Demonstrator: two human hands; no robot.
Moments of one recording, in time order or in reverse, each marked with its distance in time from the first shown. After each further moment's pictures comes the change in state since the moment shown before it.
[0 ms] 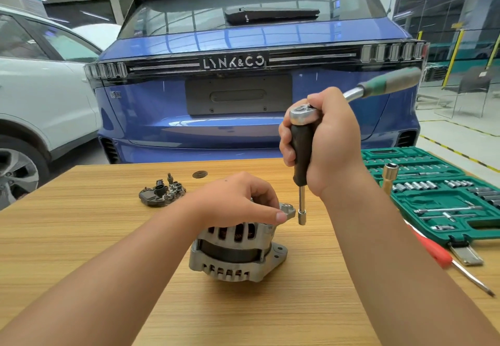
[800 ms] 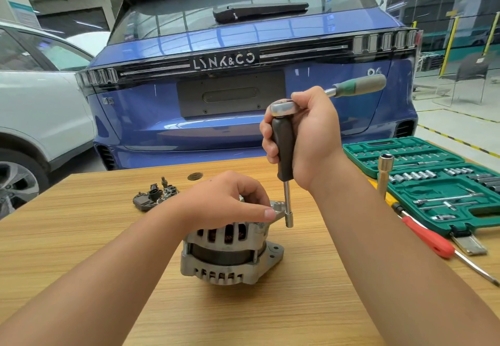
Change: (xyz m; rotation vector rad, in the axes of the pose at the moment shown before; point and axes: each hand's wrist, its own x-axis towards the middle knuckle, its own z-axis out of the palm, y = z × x) left_hand -0.006 0.006 -0.001 0.013 0.022 -0.020; right_hand 0.011 0.011 -0.013 0.095 -0.124 0.120
